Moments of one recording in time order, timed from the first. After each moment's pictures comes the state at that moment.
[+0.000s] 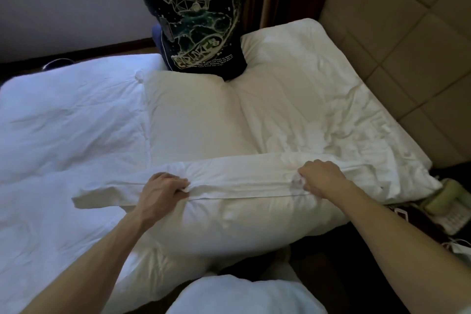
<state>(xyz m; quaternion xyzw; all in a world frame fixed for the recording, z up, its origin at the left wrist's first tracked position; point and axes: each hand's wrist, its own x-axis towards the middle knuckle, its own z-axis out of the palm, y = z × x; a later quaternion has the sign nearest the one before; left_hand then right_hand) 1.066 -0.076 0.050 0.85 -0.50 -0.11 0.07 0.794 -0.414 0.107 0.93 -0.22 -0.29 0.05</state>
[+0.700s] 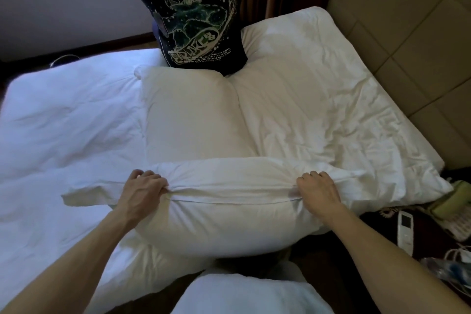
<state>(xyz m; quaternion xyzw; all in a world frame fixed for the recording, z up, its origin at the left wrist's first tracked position) 1.067 -0.084 0.056 0.87 -0.49 -0.05 -0.04 0.754 -0.418 0.073 0.95 -0.24 -0.20 0.04</state>
